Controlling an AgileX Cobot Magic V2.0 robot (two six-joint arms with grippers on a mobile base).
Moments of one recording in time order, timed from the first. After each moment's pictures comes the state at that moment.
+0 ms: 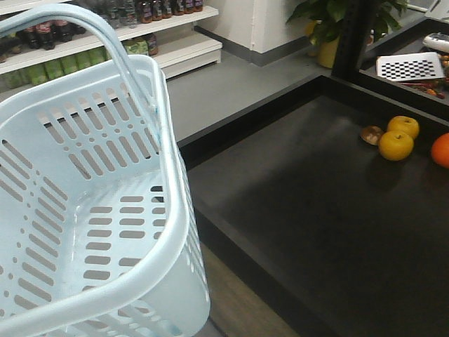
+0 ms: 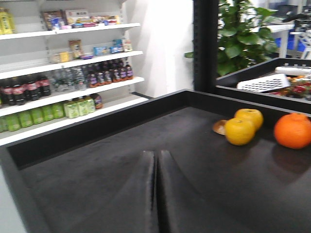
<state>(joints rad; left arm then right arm) -0.79 0.95 -1.19 0.77 0.76 0.35 0.03 -0.01 0.03 -0.04 0.08 0.08</state>
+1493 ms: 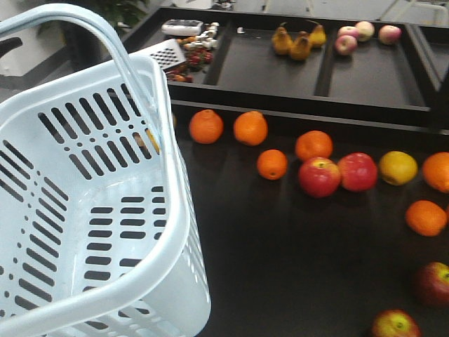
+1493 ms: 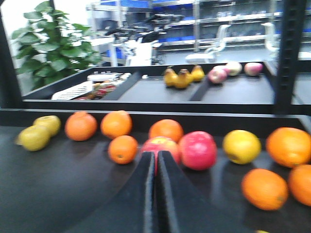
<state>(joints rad) -0.79 0.95 -1.19 0.77 0.76 0.35 0.03 -0.01 0.03 -0.04 0.08 0.08</state>
